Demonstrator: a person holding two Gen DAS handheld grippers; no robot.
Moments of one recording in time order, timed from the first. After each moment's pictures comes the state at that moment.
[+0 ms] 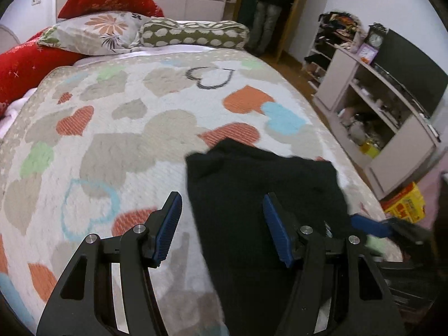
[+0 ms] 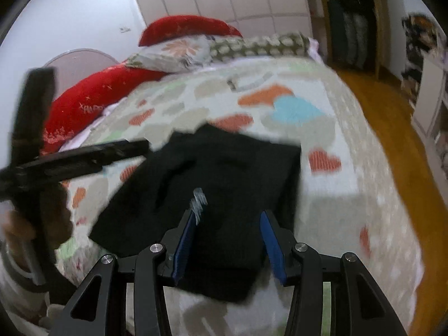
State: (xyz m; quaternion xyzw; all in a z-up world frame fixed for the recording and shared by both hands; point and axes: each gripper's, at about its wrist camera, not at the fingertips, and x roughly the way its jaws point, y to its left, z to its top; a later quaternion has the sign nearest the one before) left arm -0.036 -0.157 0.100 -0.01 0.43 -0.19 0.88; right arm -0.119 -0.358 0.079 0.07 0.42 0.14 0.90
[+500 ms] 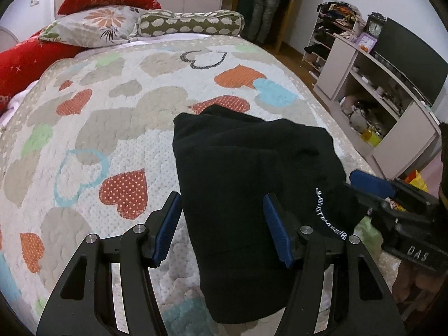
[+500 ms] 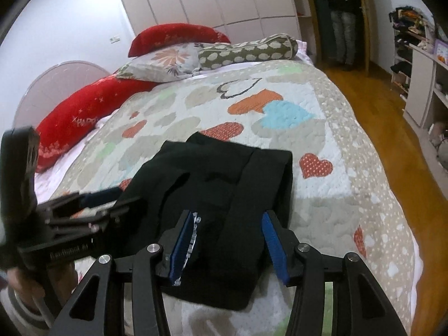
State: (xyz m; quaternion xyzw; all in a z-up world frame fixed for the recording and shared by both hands) left arm -0.062 -0.171 0.078 0.01 0.44 -0.17 0.88; right arm -0.110 -0.361 0.093 0.09 0.40 0.11 0.91
